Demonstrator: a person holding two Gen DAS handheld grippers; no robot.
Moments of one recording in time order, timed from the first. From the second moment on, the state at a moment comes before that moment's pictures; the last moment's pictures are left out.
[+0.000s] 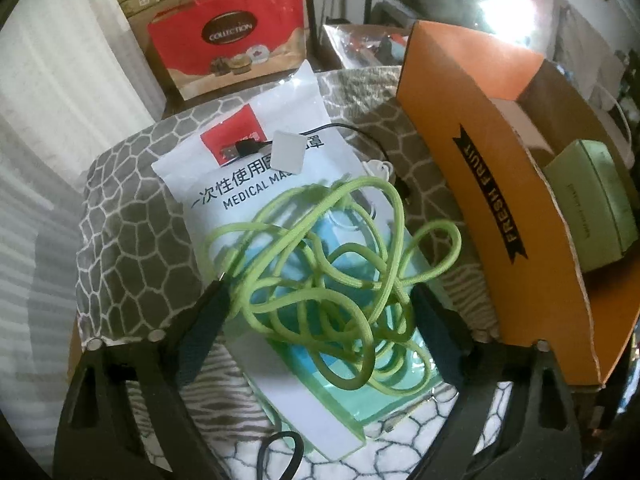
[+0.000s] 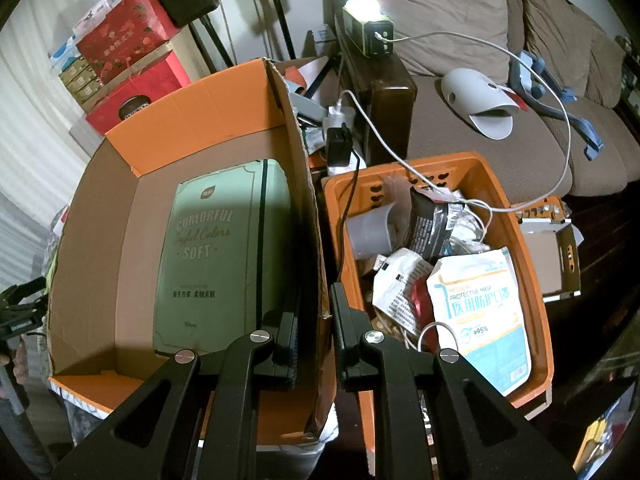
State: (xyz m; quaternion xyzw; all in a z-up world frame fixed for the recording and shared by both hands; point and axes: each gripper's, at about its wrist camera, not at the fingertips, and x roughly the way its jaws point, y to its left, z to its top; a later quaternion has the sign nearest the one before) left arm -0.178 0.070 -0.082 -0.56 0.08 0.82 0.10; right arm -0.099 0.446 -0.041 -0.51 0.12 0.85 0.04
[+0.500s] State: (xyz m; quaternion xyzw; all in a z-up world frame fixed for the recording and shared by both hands) left arm -0.182 0.052 -0.071 -0.54 0.04 0.83 0.10; right arm -0.099 0.446 -0.041 -0.51 0.12 0.85 0.04
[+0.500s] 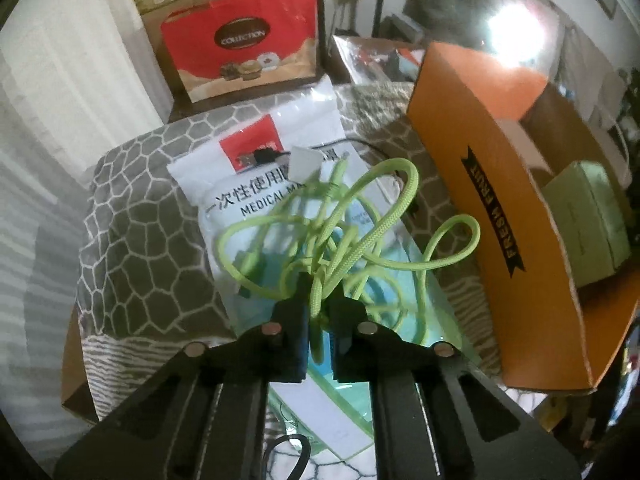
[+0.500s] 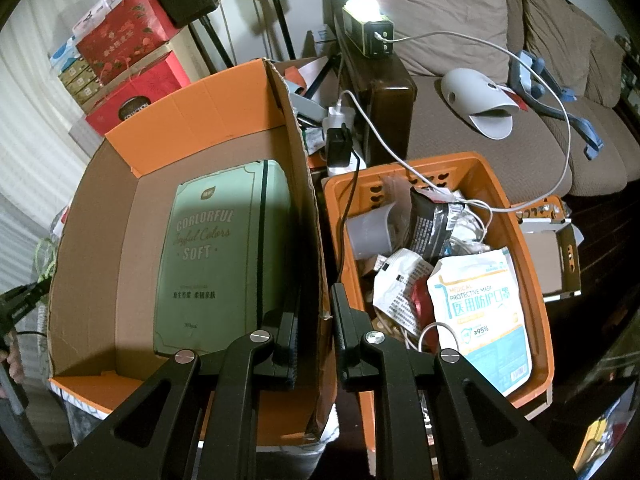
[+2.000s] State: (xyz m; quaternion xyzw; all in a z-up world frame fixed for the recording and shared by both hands) left arm -0.153 0.123 0.134 -0.40 -0.09 0.87 0.27; right arm -0.099 0.445 -0.041 -0.51 0.12 0.85 0.04
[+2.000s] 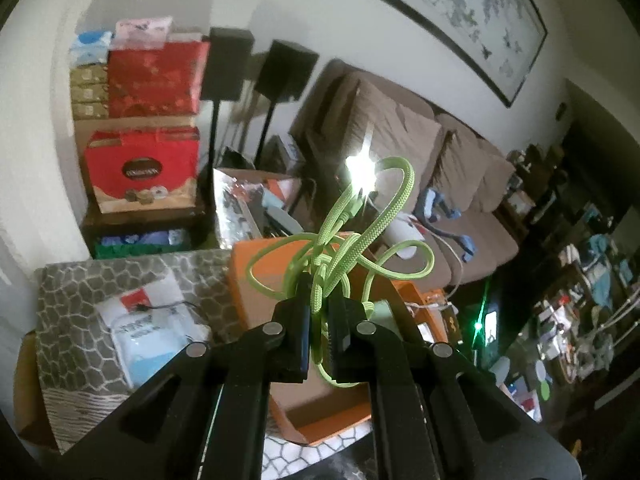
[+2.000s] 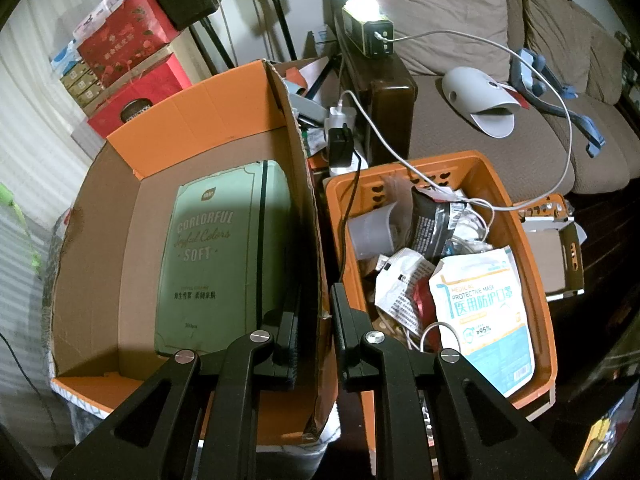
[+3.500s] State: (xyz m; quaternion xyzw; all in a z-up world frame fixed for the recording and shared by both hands) left arm -0.146 0.220 -0.026 -0.51 0.10 0.83 0.22; right arm -0.098 0.442 -0.044 -0.51 0.12 0.85 0.04
